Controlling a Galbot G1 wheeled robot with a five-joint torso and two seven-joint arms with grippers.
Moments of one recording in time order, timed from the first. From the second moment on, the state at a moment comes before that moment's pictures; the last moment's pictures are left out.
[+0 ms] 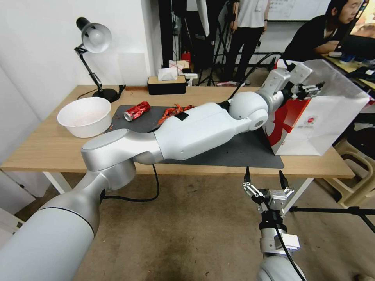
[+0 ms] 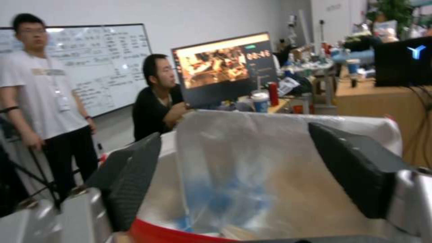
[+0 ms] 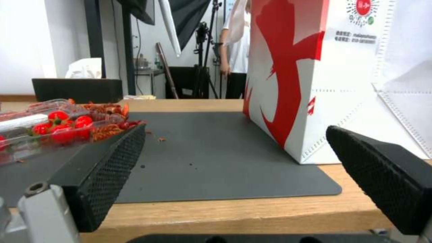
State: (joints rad) left arm -0.19 -1.61 0.78 -1.22 -1.00 0.11 -0.17; right arm -1.64 1.30 0.34 2.06 0.03 0.28 0.43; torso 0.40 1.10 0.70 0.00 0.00
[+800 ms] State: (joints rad) left arm 0.07 -1.11 0.51 -1.58 -0.98 0.14 -0.20; right arm -1.63 1.29 0.33 2.05 0.03 0.27 0.43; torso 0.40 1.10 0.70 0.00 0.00
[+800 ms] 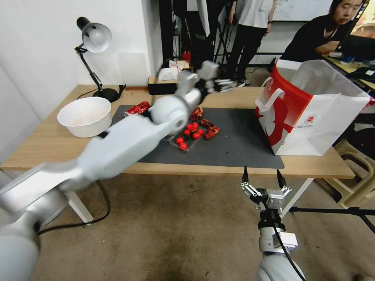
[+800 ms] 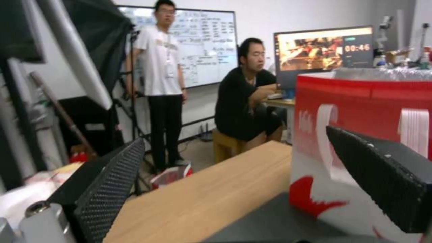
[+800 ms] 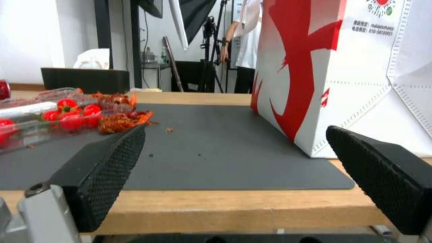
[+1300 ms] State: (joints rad) left arm 0.77 -0.83 -0.07 -1.91 -0.75 0.13 -0.19; right arm -1.63 1.27 0.32 2.02 0.03 0.28 0.43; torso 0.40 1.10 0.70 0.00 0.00
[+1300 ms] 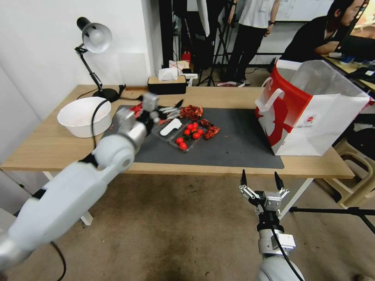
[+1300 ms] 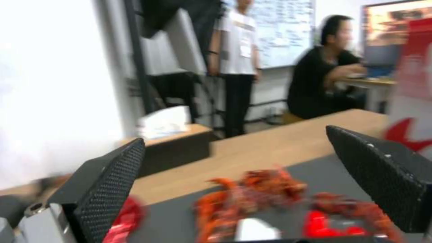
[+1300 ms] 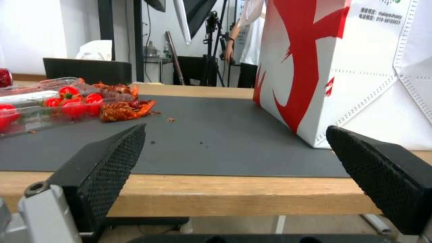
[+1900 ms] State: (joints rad) left arm 1.34 -0.95 -0.42 -2.03 -0.45 0.00 -0.18; right arm -1.63 1.27 0.31 2.01 0.02 0.29 0.43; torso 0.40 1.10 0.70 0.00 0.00
